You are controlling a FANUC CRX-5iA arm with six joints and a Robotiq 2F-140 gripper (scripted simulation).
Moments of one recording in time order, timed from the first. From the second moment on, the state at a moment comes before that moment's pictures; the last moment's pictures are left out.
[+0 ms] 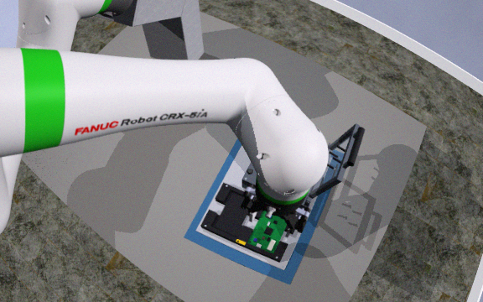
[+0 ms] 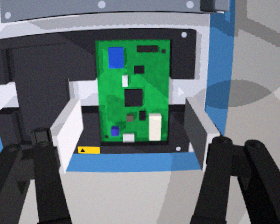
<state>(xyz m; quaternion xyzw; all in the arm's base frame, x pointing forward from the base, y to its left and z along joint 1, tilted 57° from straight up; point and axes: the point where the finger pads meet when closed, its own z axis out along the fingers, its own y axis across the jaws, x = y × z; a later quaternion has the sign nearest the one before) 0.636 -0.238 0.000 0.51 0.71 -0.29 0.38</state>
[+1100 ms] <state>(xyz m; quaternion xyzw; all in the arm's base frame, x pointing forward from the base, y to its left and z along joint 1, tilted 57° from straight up) 0.642 -0.258 -0.014 0.51 0.71 -0.29 0.38</state>
